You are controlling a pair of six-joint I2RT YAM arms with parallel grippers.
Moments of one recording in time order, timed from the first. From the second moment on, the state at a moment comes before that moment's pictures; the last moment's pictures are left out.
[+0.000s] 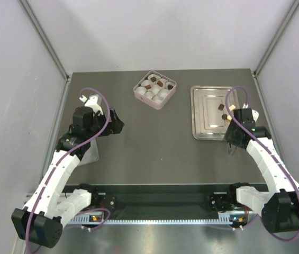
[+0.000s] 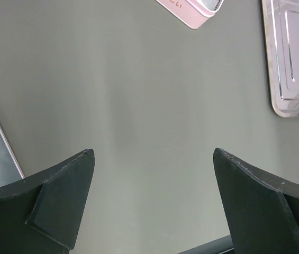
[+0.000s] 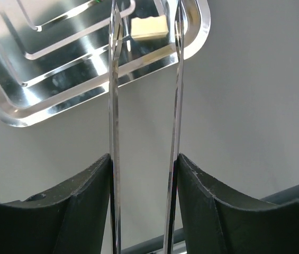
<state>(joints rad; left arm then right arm) -0.25 0.92 0.87 -0.49 0.12 -0.39 0.09 1.05 0.83 -0.79 0.28 0.46</state>
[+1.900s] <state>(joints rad) -0.25 0.91 0.87 -0.49 0.12 -0.39 0.34 1.32 1.23 -0.72 0.16 0.41</state>
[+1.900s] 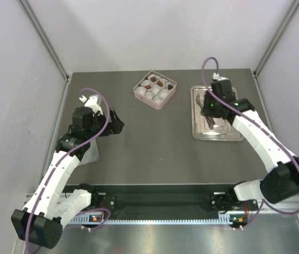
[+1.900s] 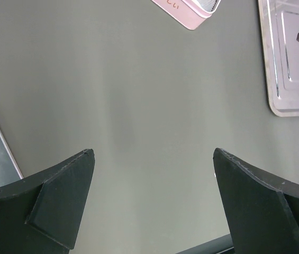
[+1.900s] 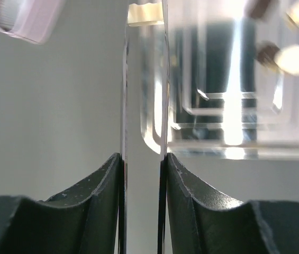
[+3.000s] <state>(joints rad) -0.25 0.91 0.87 -0.49 0.12 -0.39 0.60 2.14 1.82 -0.41 0.19 0.14</state>
